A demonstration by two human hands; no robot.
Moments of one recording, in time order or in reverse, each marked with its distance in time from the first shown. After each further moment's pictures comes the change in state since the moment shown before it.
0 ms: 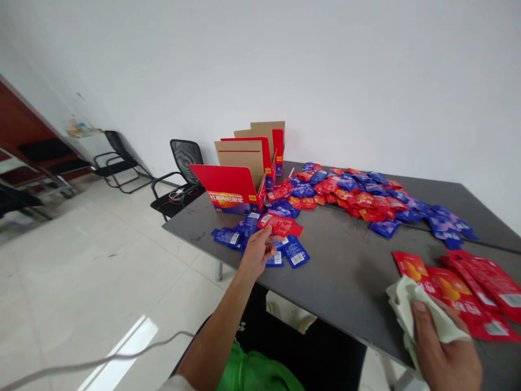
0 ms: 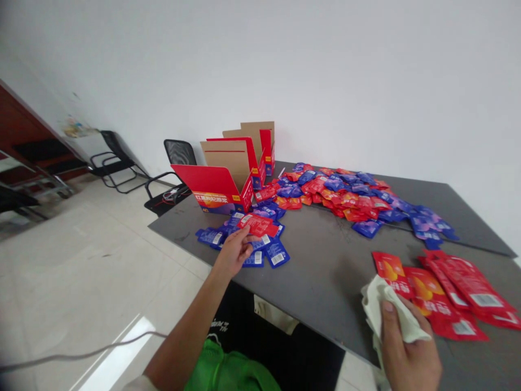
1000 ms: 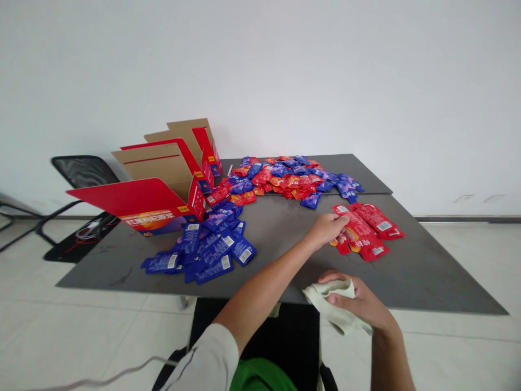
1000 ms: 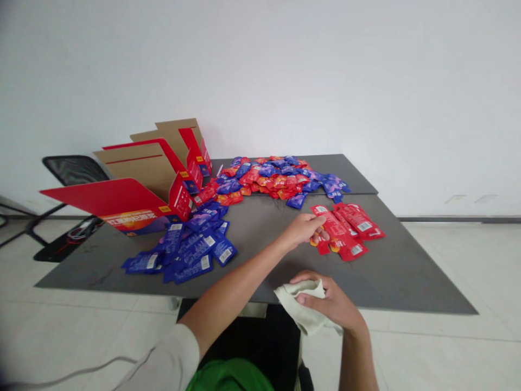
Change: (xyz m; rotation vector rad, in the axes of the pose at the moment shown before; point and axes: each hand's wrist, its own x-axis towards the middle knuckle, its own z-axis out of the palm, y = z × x) left_hand -0.005 -0.109 0.286 0.651 -0.920 -0.162; right_hand 0.000 0.025 -0.027 0.420 -0.843 -0.126
